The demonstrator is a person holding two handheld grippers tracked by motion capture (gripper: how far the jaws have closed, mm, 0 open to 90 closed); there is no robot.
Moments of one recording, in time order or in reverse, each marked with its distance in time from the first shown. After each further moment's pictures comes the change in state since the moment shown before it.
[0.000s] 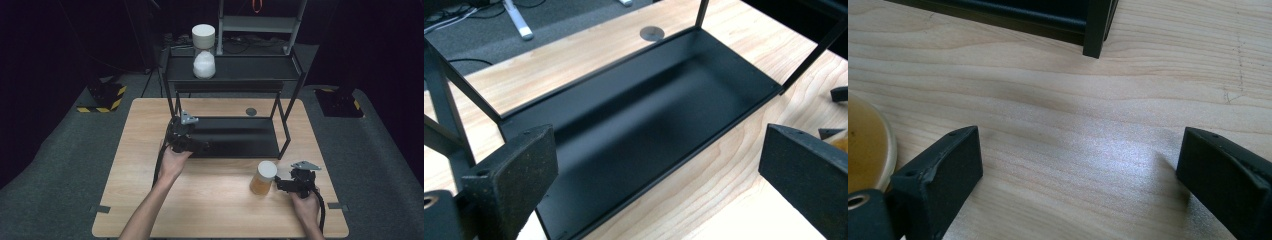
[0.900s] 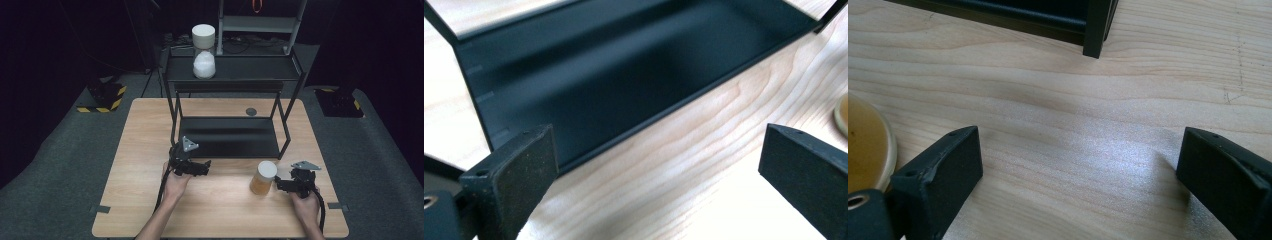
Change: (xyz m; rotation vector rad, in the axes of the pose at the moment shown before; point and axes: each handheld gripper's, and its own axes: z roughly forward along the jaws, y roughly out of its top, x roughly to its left) left arm -0.010 -0.076 0.040 0.051 0.014 -0.042; right arm 0.000 0.000 0.000 0.000 0.000 0.000
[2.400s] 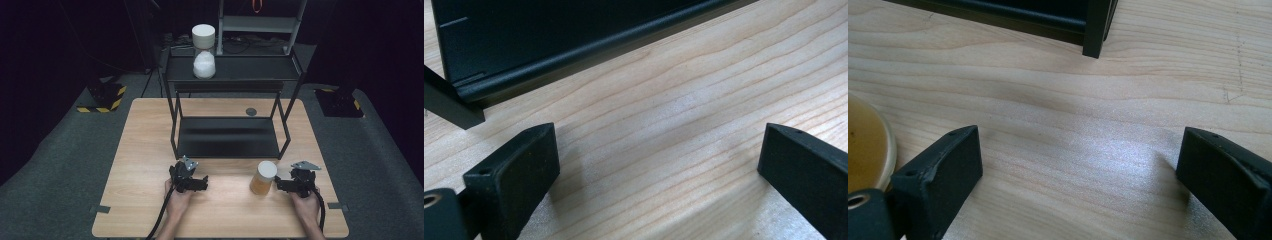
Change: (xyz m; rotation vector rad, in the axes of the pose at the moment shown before) left arm -0.021 -0.055 0.040 0.048 0.100 -0.030; right arm 0.000 0.000 0.000 -0.002 -0.002 -0.001
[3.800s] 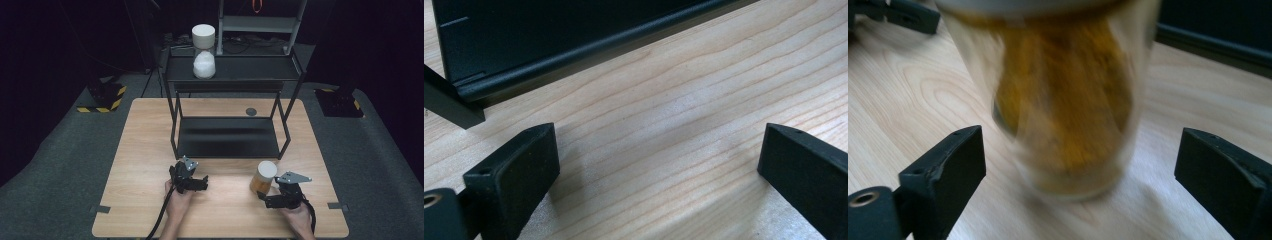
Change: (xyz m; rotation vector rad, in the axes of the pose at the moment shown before) left arm -0.001 0.000 0.000 -0.002 0.001 -0.003; right arm 0.011 -0.010 -0.021 -0.074 0.337 -0.136
